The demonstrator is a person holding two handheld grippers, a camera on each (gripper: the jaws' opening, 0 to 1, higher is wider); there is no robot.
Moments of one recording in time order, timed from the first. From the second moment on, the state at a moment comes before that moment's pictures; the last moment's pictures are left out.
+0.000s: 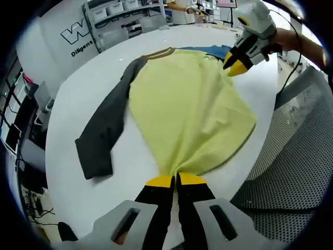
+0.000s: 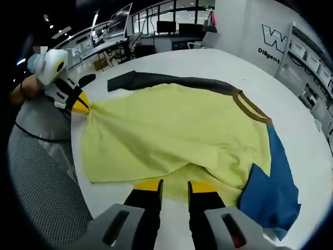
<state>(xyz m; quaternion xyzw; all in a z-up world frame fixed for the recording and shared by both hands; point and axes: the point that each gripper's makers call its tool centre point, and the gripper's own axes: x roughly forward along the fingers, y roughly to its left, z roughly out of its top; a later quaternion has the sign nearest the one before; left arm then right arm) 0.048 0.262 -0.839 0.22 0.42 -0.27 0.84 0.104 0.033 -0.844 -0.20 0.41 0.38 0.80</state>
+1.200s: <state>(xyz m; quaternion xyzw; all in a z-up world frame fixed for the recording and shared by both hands) 0.054 0.267 -0.830 0.18 0.41 -0.25 0.86 0.092 0.013 -0.845 -0.29 0.44 0.39 0.75</state>
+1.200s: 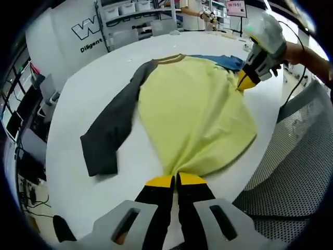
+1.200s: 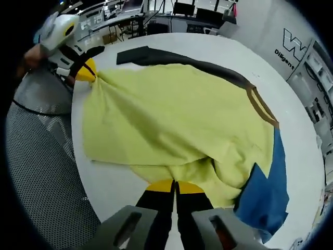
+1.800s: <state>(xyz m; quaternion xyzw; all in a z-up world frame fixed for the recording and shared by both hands) 0.053 0.266 -0.833 0.19 0.42 -0.25 0.85 0.095 -0.035 -0.852 -0.29 0.48 0.37 0.74</state>
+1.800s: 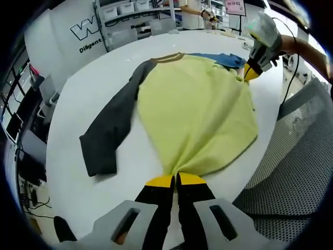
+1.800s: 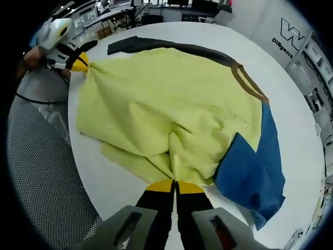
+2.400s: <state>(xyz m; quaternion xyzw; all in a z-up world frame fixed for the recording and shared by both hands) 0.052 0.265 -0.831 0.19 0.42 -0.26 0.85 0.090 -0.027 -0.829 -0.27 0.45 0.36 0.77</state>
